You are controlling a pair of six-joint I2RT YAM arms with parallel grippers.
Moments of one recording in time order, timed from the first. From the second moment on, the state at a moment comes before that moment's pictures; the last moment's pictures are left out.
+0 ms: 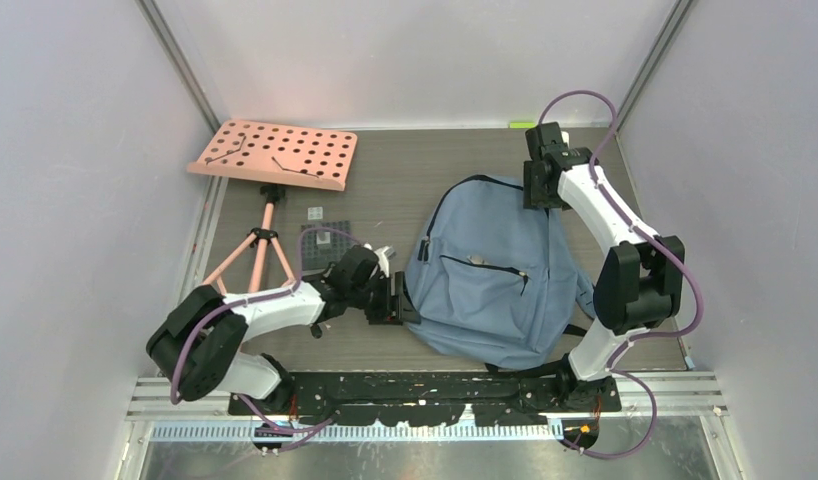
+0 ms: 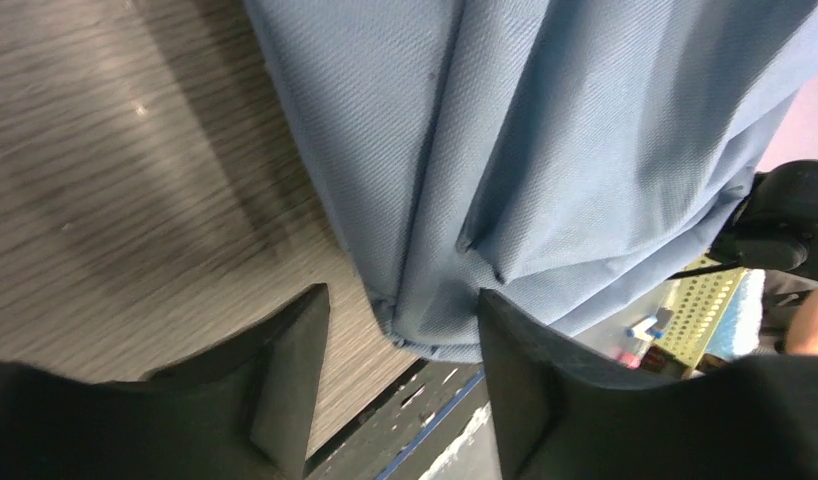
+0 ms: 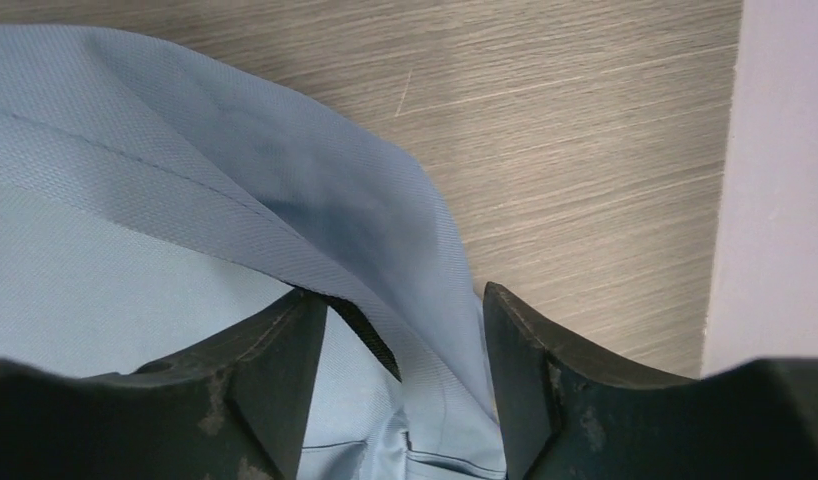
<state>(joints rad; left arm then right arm) -0.74 1.37 0.56 -0.03 0.41 -0.81 0.18 1.69 1.46 -0.85 0.41 0.20</state>
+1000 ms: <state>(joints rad) -0.36 1.61 1.49 -0.63 0.43 -0.38 0.22 1.37 1.62 -1.02 0.06 0.36</state>
